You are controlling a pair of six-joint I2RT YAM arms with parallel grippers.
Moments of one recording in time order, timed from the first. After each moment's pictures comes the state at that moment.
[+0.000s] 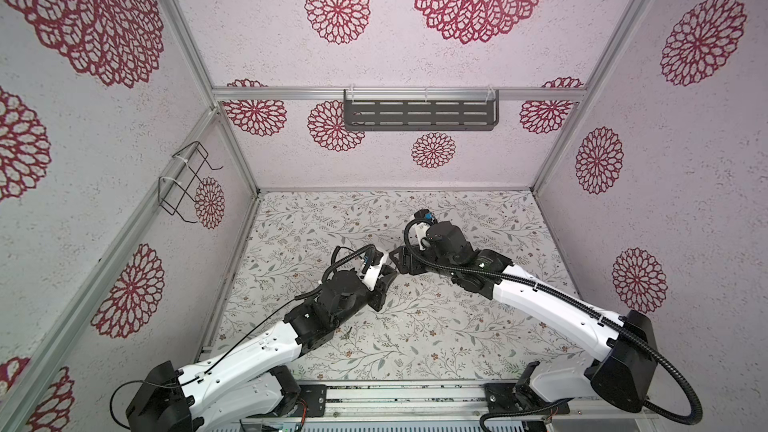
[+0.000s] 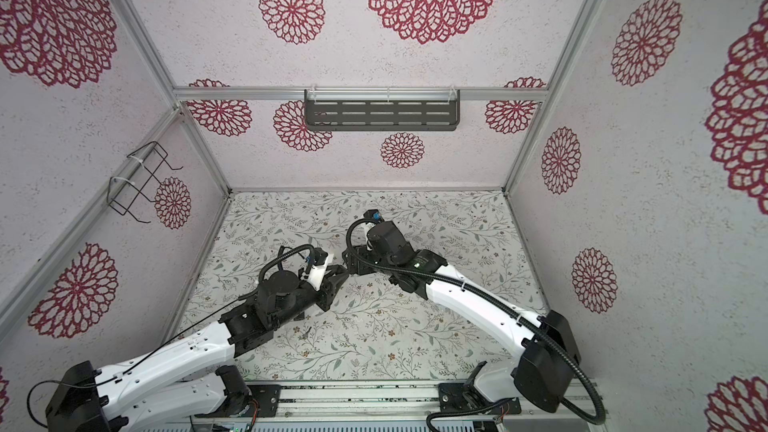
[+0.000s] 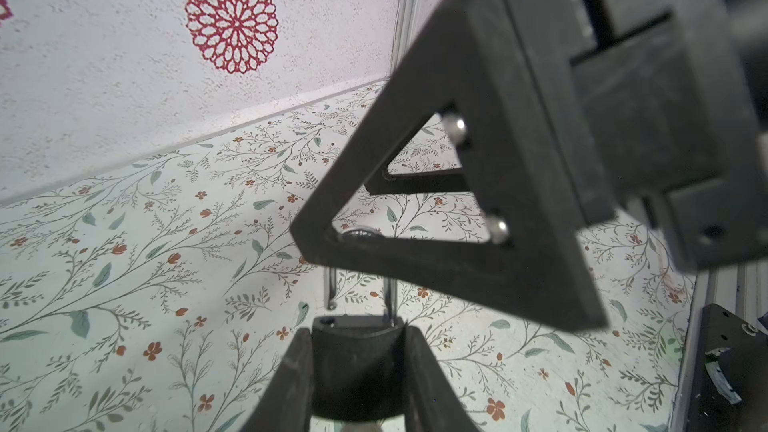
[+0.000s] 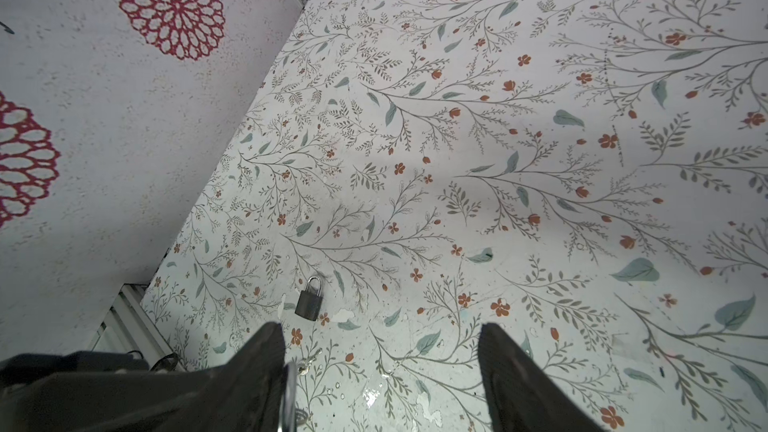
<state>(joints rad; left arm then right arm) -0.87 1.02 0.60 0.11 -0.15 -0.12 0.84 1.39 1.20 -0.42 0.01 0.54</state>
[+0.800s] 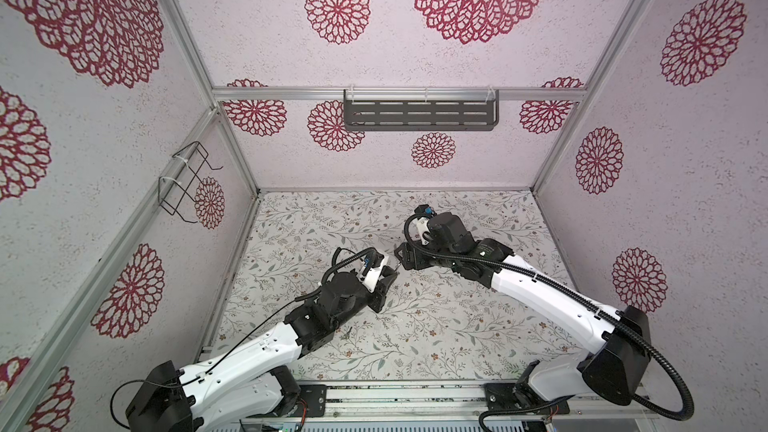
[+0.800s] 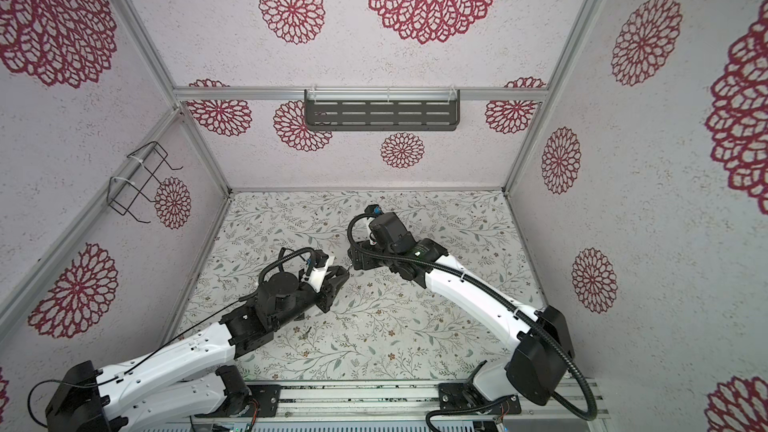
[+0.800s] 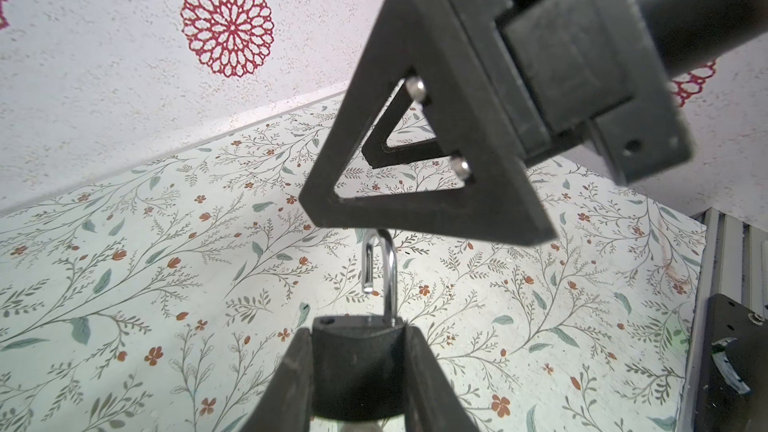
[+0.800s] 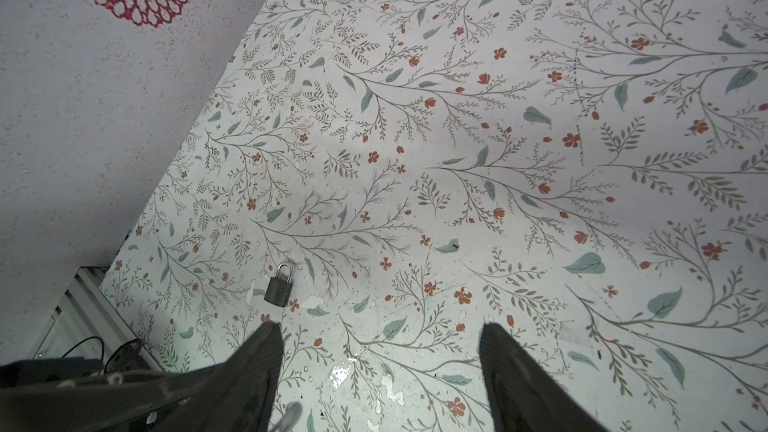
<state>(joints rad) -0.87 1.02 0.59 0.14 -0.14 -0.09 0.79 1.43 1.29 -0.55 -0.03 0.44</state>
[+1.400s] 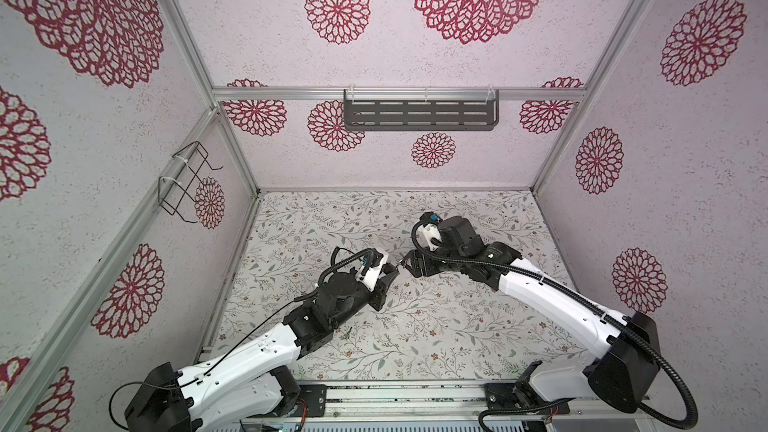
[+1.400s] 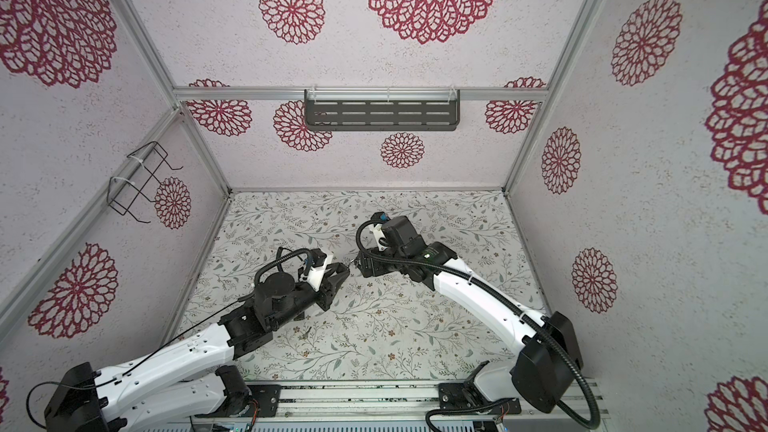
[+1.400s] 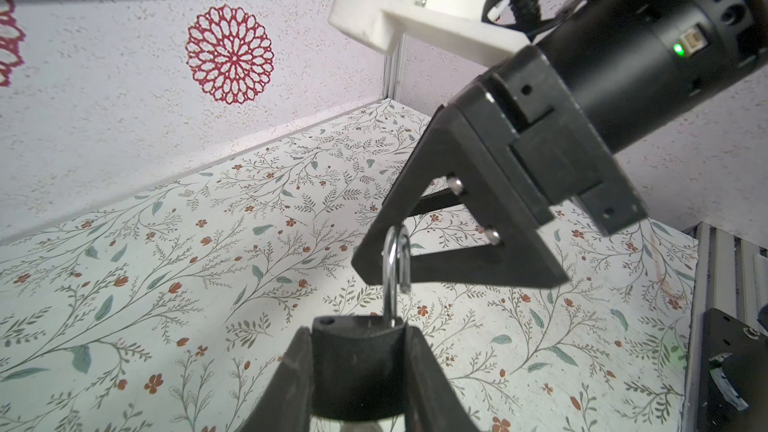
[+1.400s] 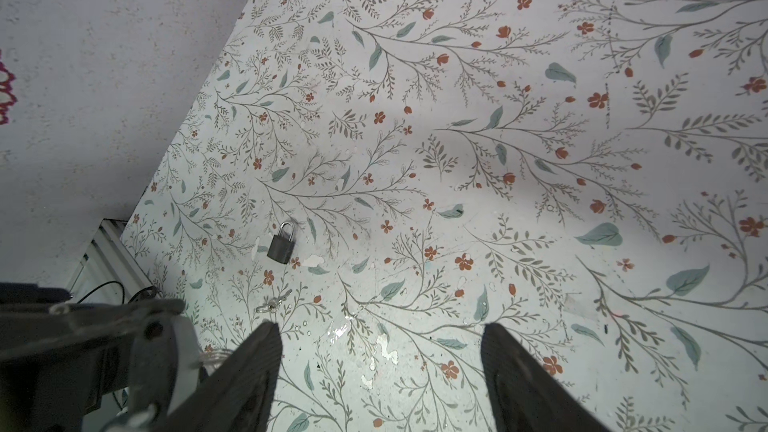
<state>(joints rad) -0.88 1.01 0.58 0.20 -0.14 -0.07 0.73 1.37 1.19 -0.56 -0.17 0.39</state>
